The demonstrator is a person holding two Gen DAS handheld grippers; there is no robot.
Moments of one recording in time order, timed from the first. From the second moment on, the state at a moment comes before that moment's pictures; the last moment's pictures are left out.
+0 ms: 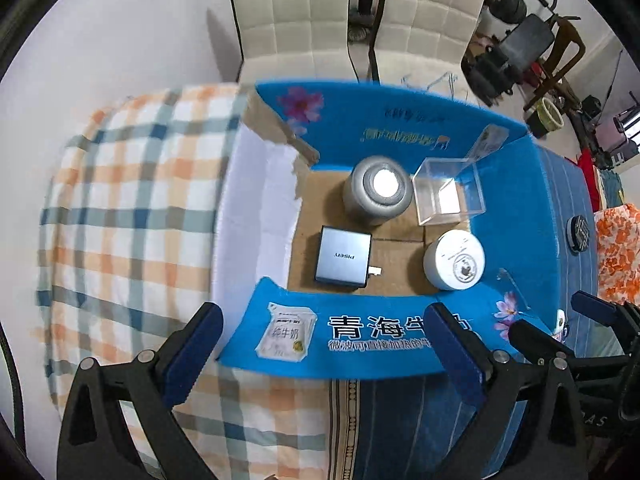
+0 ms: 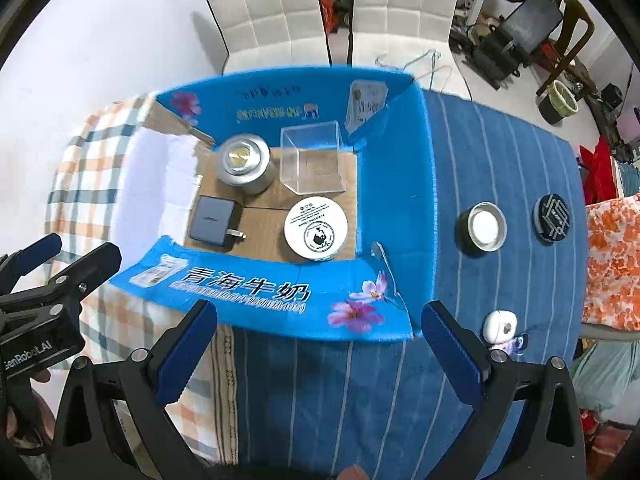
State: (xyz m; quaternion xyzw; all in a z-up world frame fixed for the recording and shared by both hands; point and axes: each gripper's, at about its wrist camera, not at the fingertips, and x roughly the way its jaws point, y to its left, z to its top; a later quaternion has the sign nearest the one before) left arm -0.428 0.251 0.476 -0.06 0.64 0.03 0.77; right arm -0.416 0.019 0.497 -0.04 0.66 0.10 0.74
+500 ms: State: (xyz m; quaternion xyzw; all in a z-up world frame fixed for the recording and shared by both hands) left arm -0.468 0.245 0.553 -0.05 0.58 0.03 0.81; right arm -0.462 -0.001 0.584 -0.01 0.61 0.12 0.78
